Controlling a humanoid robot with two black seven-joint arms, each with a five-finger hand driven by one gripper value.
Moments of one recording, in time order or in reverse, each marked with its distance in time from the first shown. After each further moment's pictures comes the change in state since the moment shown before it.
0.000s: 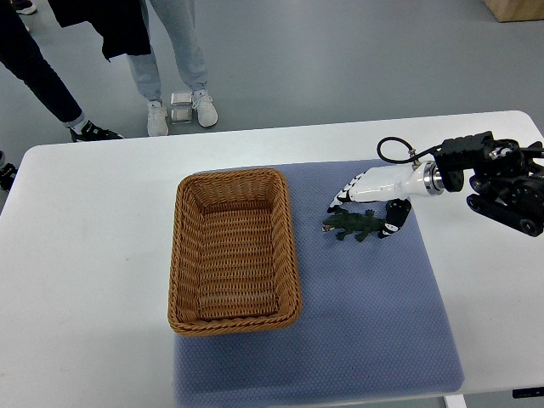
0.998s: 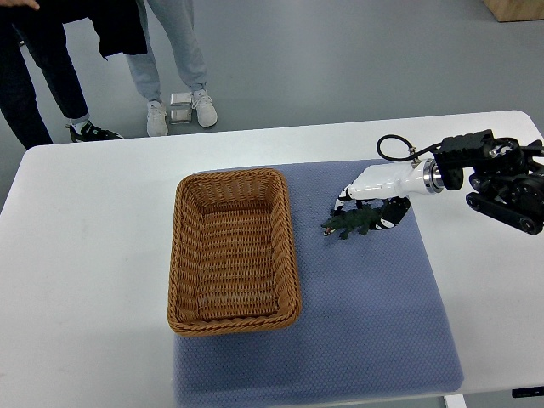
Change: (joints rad) left arm 0.000 0.000 0.000 0.000 0.000 0.000 0.000; right arm 0.006 0.000 0.005 -0.003 0.004 -0.002 0.000
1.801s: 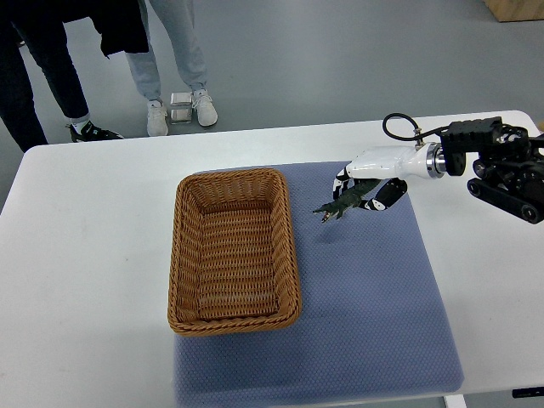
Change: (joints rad) left arm 0.000 0.000 0.000 0.000 0.000 0.000 0.000; right arm 0.007 -0.017 0.075 -0.001 0.064 0.013 0.000
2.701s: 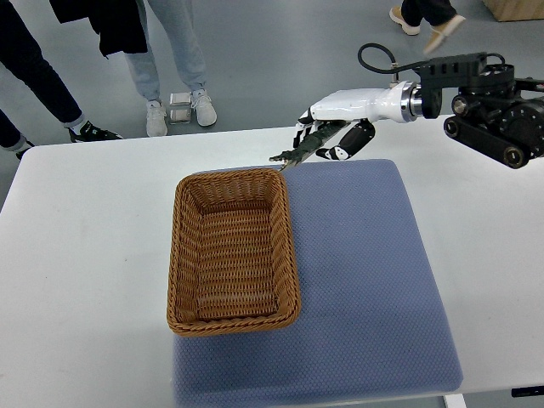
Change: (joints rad) left arm 0.000 0.000 0.000 0.000 0.000 0.000 0.000; right arm 0.217 0.092 0.025 0.014 0.162 0.135 0.000
